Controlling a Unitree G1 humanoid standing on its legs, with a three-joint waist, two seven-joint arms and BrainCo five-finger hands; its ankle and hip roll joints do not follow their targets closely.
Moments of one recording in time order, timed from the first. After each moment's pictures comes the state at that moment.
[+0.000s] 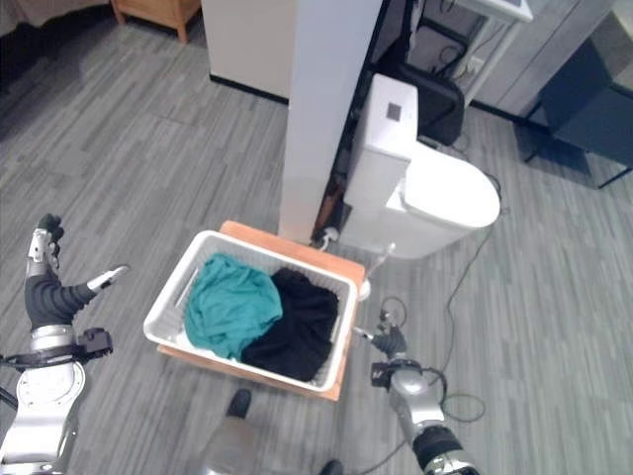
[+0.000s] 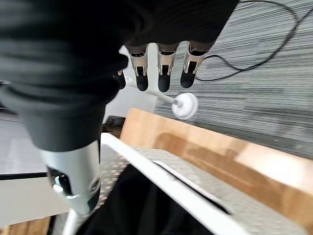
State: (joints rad) left arm 0.09 0.58 0.22 -0.07 -0.07 -0.09 0.30; right arm -0.22 -0.16 0.23 0.68 0.33 -0.05 -0.14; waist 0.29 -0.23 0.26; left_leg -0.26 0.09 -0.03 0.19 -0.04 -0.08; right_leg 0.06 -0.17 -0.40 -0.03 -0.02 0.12
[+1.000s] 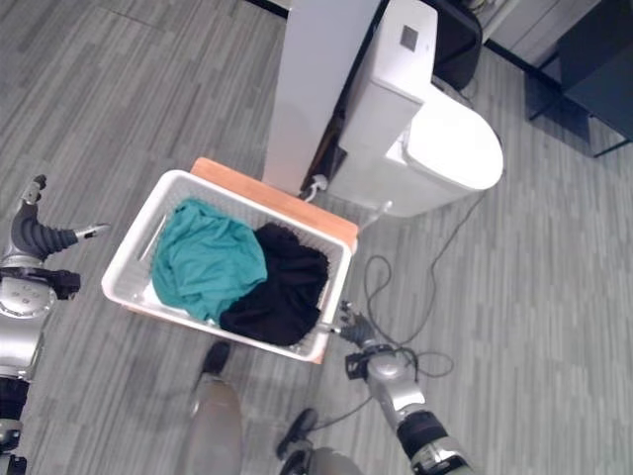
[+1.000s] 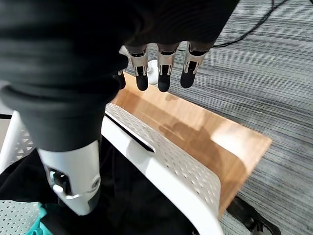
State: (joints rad) left arm -0.29 0.83 0.09 0.25 0.01 0.18 0.21; right arm -0.26 -0.11 0.34 0.58 0.30 0.08 -0.06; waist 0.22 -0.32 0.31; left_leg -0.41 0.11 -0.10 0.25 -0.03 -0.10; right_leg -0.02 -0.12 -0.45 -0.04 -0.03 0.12
